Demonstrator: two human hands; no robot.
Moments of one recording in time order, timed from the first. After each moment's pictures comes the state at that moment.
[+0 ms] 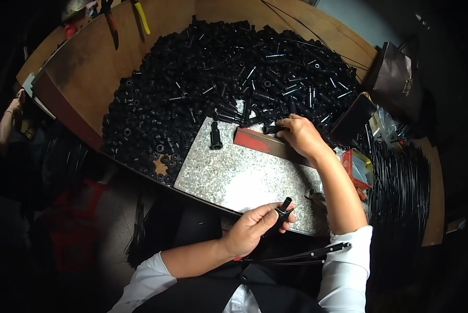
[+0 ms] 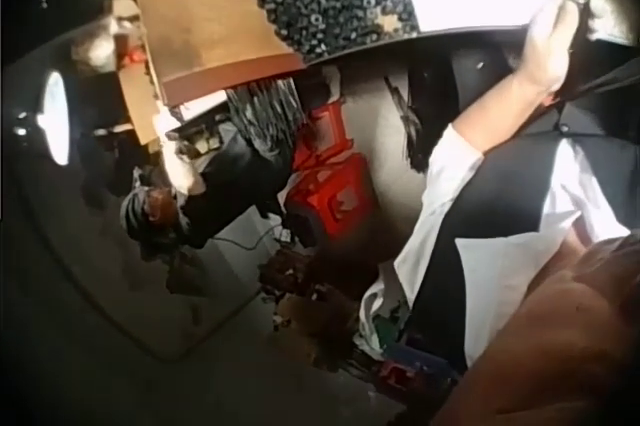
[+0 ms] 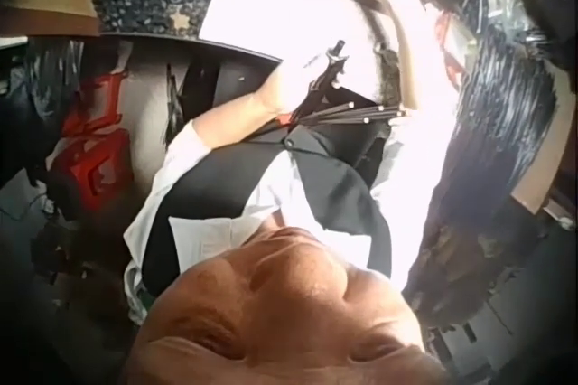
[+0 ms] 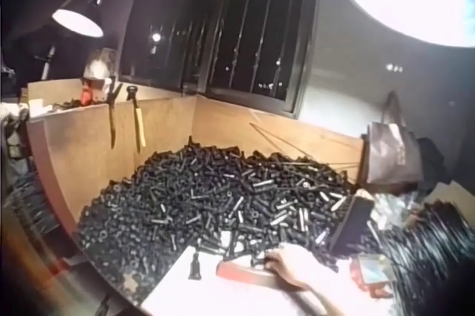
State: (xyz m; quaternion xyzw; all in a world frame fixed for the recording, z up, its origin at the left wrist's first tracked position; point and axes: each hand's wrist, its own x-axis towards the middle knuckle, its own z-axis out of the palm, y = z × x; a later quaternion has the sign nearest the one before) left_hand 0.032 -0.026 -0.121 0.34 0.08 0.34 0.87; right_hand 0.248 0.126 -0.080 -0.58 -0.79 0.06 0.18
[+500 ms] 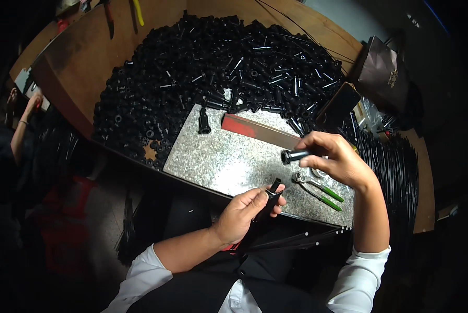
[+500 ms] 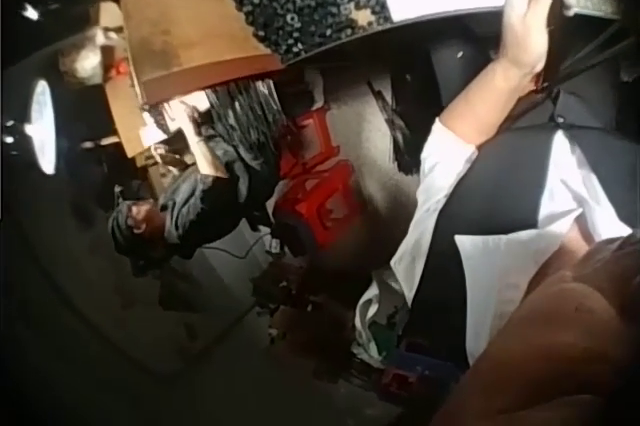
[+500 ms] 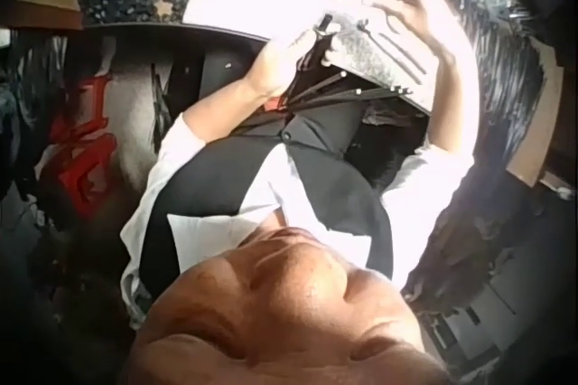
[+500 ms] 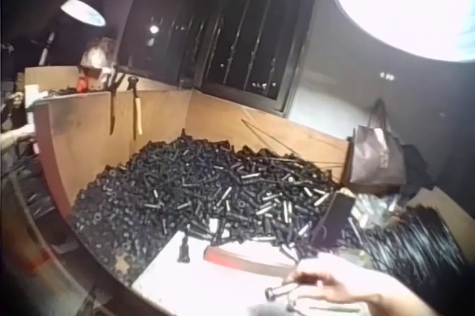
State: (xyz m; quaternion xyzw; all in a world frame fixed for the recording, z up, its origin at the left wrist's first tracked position) left_hand 0.033 -0.034 -0.113 0.34 0.09 0.36 0.86; right_hand 0.241 0.004 0.029 -0.57 -0.71 0.36 0.19
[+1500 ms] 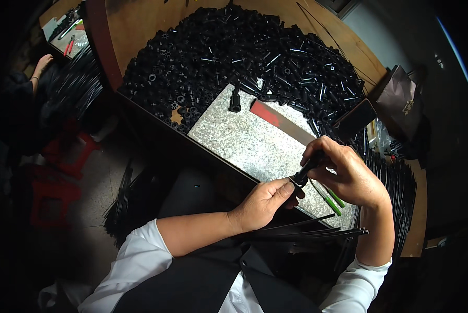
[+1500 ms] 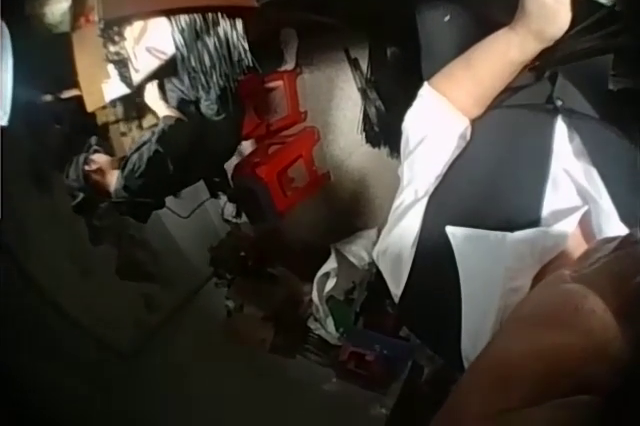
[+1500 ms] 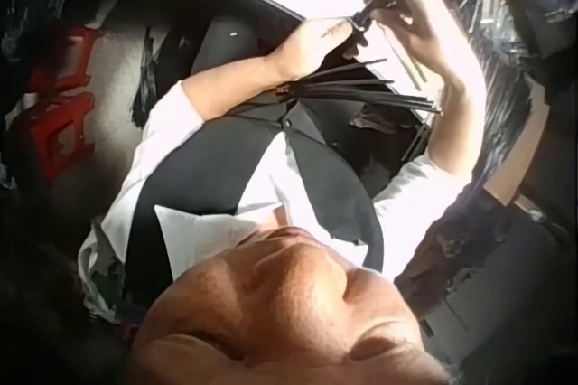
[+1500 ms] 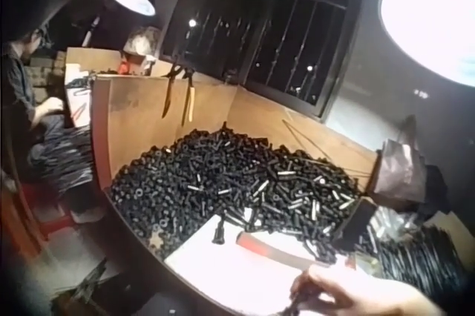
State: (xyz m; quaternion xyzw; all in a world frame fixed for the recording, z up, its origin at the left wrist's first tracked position) left_hand 0.033 -0.056 -0.106 0.50 0.13 0.42 0.75; right_hand 0.179 -0.028 0.058 -0.48 -0.80 0.33 0.11
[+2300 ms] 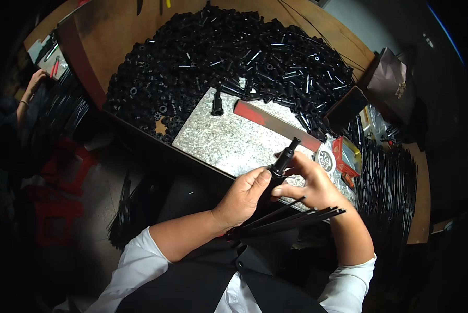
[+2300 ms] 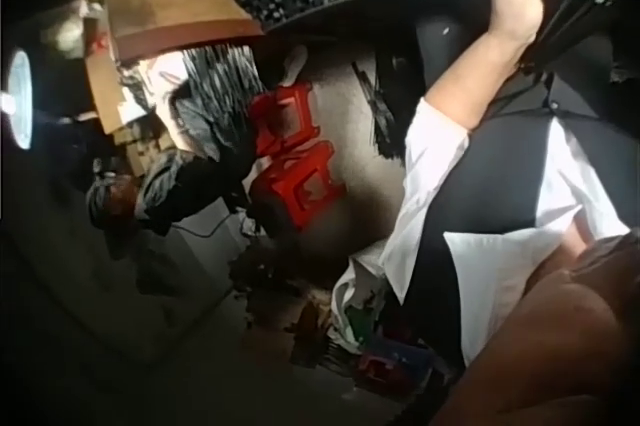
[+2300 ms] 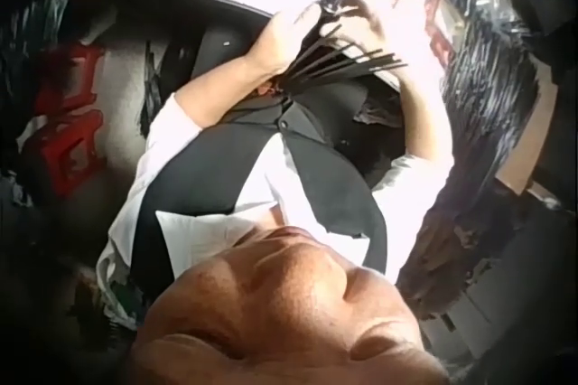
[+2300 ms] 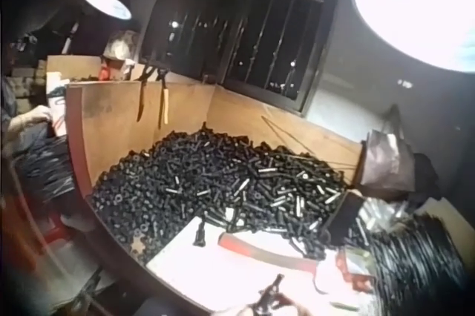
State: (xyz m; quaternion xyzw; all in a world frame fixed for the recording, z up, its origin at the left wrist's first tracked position) left_hand 0.032 -0.046 -0.113 0.40 0.15 0.44 0.79; right_hand 0.198 -0.045 -0.016 -0.54 -0.71 0.40 0.21
